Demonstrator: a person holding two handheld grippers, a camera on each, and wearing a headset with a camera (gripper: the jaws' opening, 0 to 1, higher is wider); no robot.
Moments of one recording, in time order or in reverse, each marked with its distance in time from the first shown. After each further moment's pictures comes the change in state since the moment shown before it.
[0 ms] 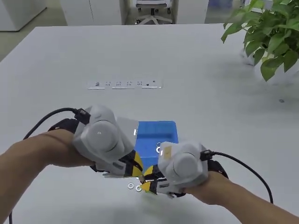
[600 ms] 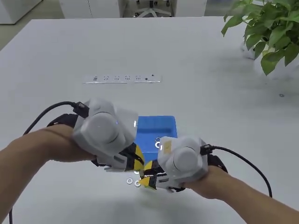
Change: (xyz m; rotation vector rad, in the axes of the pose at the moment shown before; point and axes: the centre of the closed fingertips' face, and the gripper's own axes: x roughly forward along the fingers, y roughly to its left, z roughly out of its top) left arm 0.003 0.008 0.003 -0.062 -0.022 0.013; right arm 0.001 -0.001 -0.002 0.007 -0.001 0.010
